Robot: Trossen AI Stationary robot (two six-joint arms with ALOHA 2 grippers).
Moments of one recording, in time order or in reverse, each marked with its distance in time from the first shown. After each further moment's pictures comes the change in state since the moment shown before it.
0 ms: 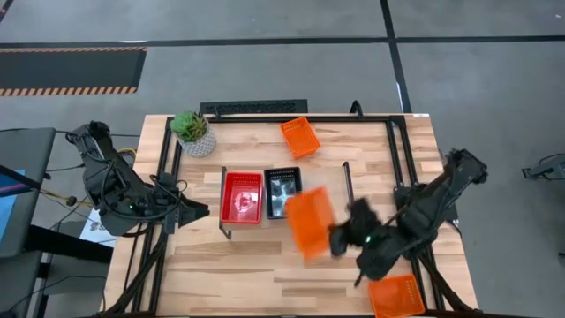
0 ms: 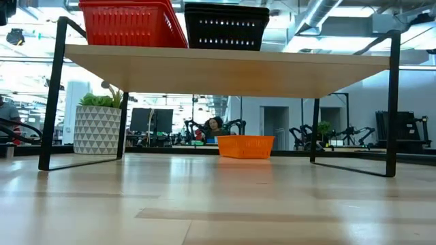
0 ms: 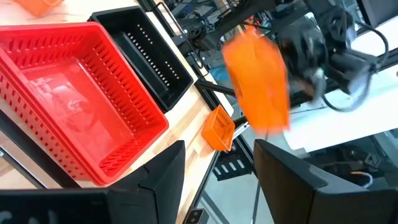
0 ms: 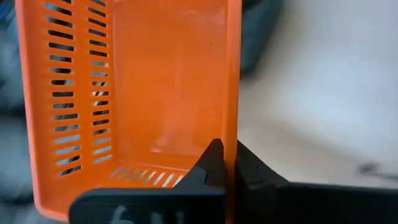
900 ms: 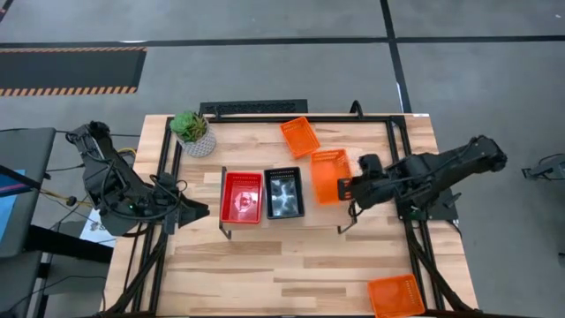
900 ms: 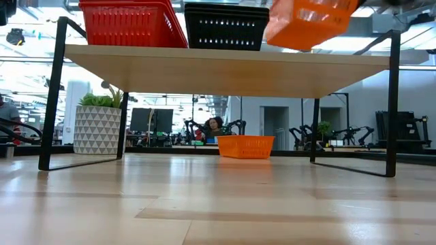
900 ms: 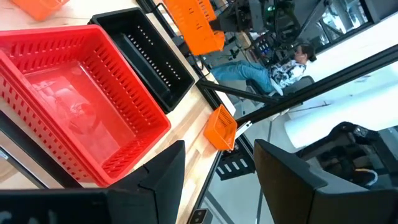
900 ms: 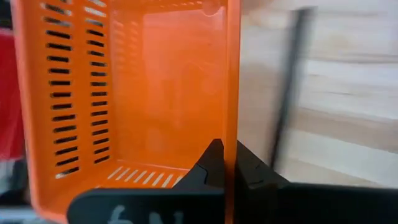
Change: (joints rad) left arm 0.000 -0.001 0.000 -0.005 0.000 0.019; right arm -0.365 -0.308 -0.285 -0.199 -0.220 0.038
